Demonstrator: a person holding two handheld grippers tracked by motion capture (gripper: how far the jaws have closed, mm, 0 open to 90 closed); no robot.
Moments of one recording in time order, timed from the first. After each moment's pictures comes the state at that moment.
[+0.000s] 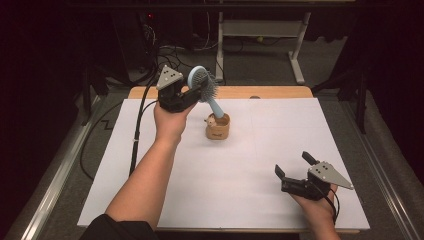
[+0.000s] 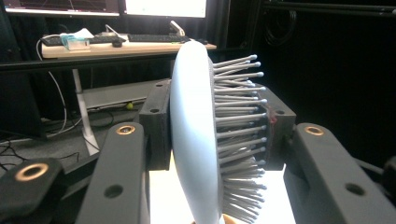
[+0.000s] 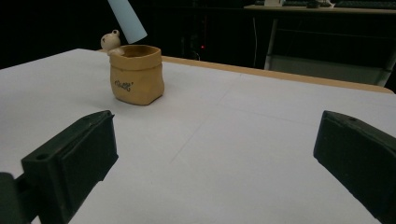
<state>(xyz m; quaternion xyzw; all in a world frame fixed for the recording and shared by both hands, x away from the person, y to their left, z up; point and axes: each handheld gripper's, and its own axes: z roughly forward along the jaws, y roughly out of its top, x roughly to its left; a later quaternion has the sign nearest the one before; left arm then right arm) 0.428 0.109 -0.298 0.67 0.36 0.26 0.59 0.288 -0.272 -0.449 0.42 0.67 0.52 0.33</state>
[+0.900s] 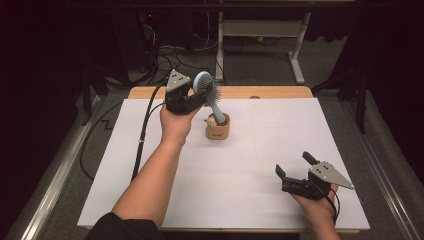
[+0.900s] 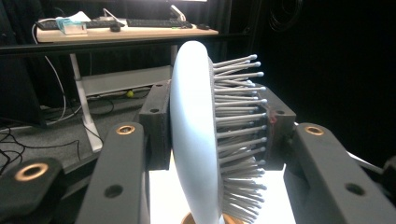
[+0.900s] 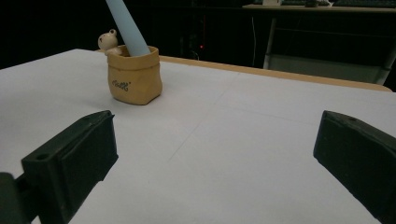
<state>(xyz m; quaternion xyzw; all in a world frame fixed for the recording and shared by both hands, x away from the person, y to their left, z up) 0.436 0.097 -0.314 0.69 0.37 0.25 0.57 0.289 -0.274 -0.450 0.42 0.67 0.52 0.33</state>
